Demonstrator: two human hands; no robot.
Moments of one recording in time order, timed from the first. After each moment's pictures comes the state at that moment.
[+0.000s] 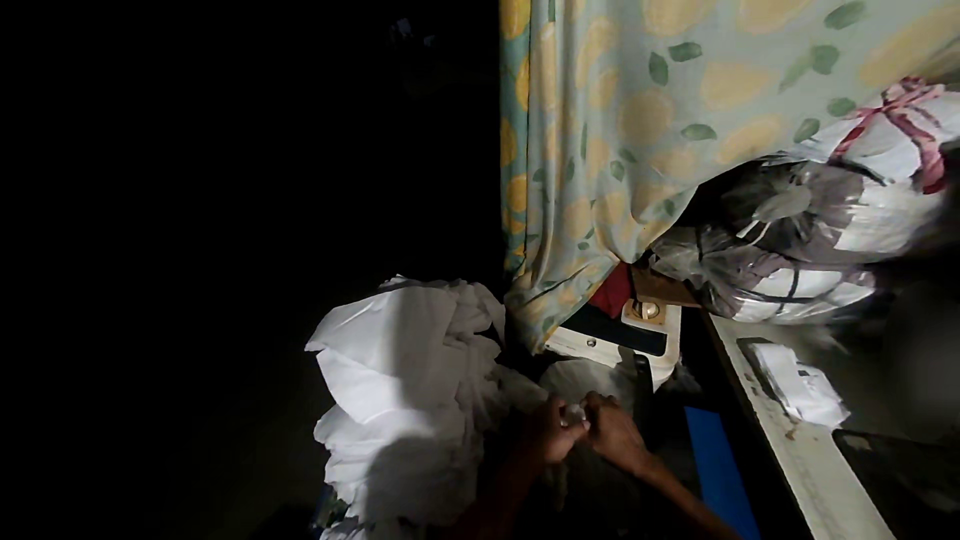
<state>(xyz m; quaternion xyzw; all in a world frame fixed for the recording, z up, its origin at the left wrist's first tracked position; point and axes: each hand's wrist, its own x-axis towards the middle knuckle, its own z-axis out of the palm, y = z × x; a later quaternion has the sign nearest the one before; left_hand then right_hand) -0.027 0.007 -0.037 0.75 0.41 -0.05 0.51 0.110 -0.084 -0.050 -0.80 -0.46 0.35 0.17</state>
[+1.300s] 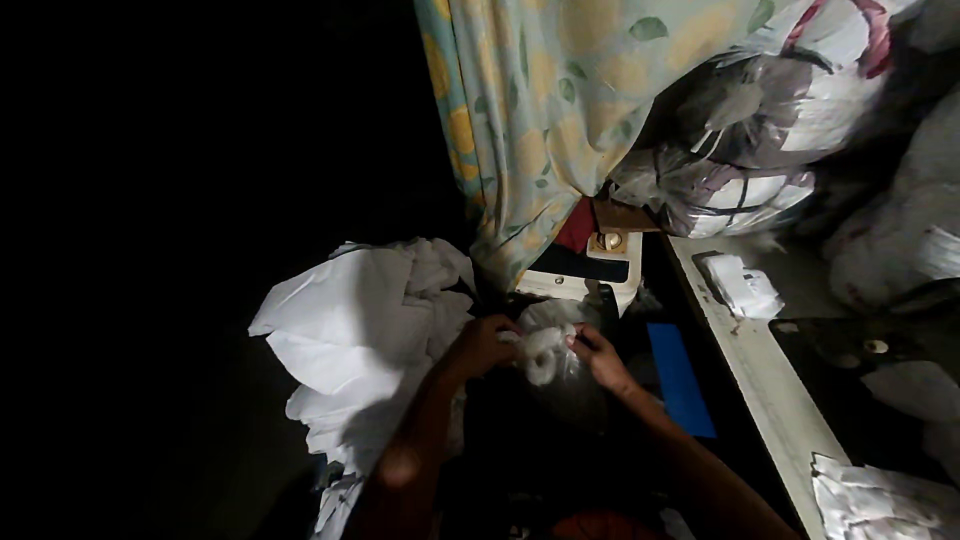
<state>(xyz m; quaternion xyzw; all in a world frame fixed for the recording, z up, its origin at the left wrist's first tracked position) -0.048 0.045 0.071 0.83 0.34 -0.12 0.43 0.119 -0.117 -0.082 -0.66 -0.29 0.40 0.57</state>
